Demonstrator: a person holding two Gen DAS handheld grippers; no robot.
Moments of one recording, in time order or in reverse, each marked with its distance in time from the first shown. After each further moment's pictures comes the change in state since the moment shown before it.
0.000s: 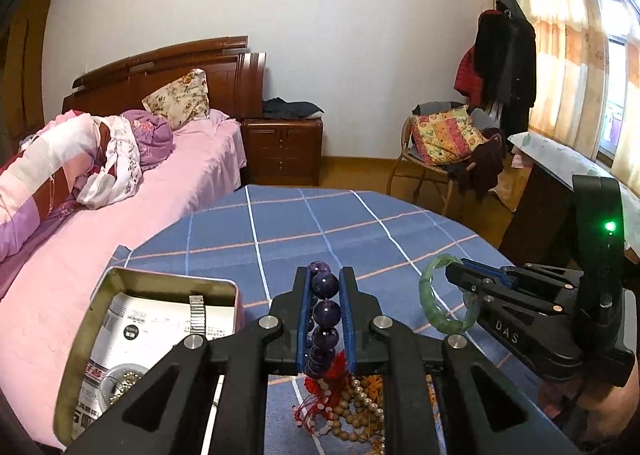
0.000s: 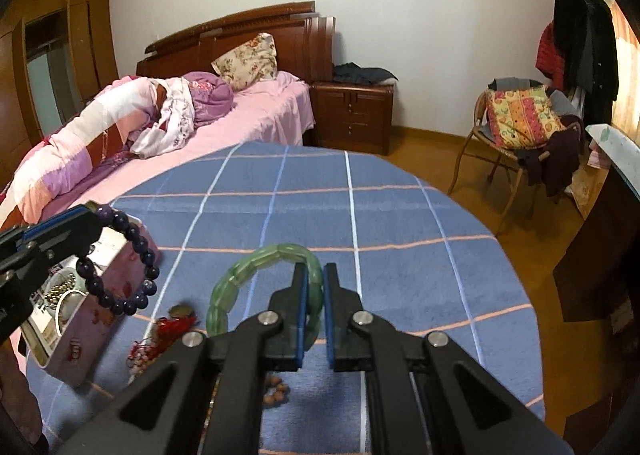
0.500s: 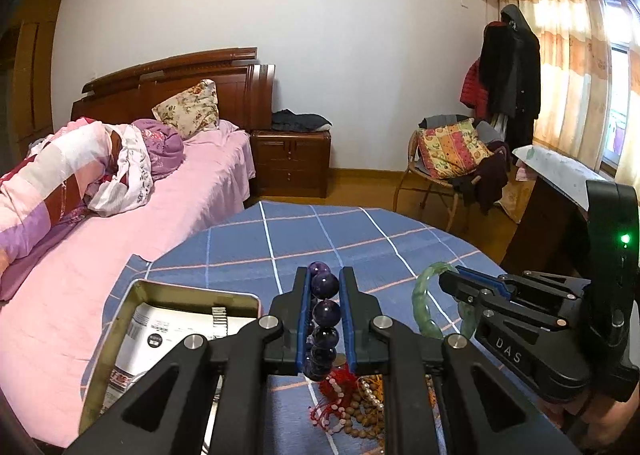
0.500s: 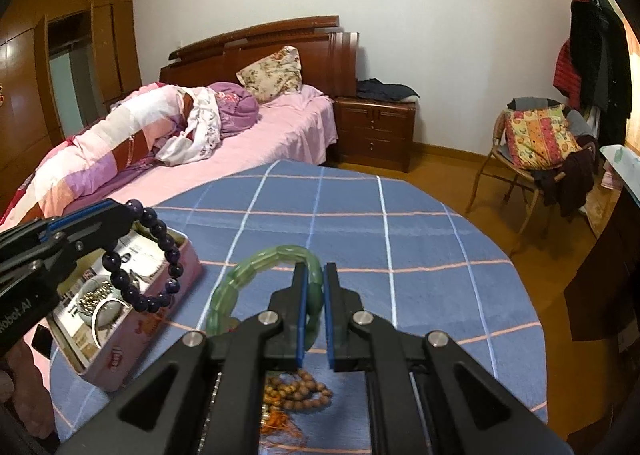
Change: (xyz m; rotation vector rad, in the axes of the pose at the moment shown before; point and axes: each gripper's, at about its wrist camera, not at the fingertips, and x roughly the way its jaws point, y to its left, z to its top) left arm -0.020 0.010 0.009 -0.014 -0.040 0.022; right arm -0.016 0.023 0.007 -0.039 -0.049 0.068
